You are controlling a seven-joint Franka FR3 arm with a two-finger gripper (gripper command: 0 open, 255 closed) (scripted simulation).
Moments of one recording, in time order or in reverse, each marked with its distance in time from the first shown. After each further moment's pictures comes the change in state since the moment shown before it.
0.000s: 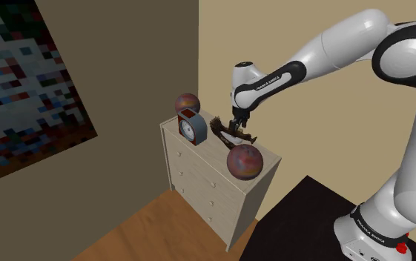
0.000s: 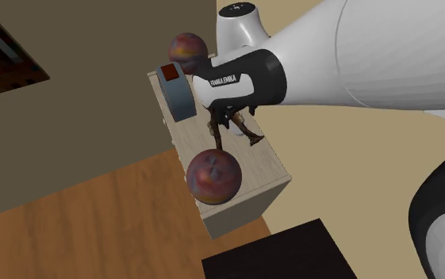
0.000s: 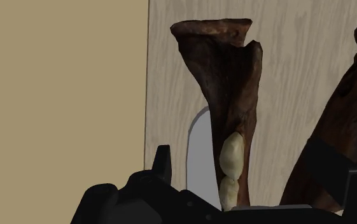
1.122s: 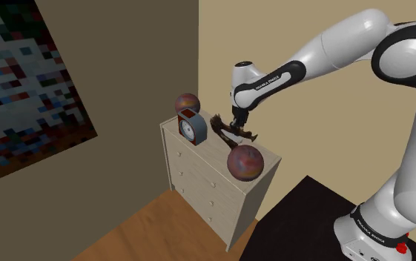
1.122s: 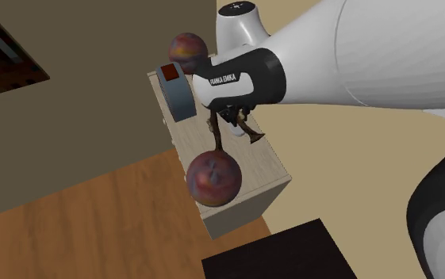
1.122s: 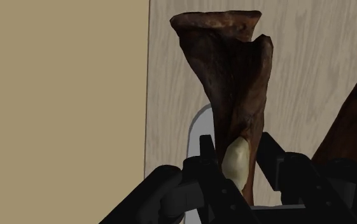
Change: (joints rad) arm 0.000 0.003 0.000 0.008 0.000 -0.006 -0.001
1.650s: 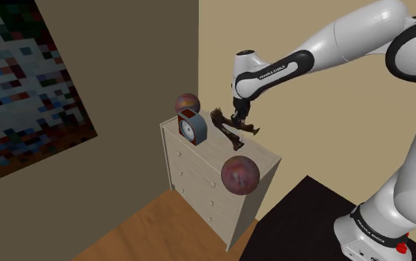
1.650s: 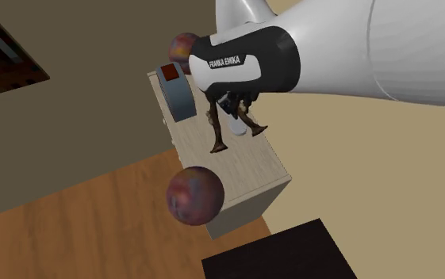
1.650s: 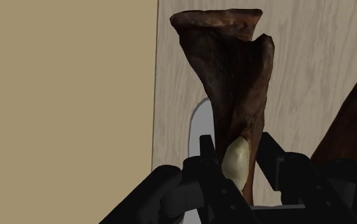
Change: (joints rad) arm -0.002 -0.067 0.003 0.022 0.009 -0.088 -0.010
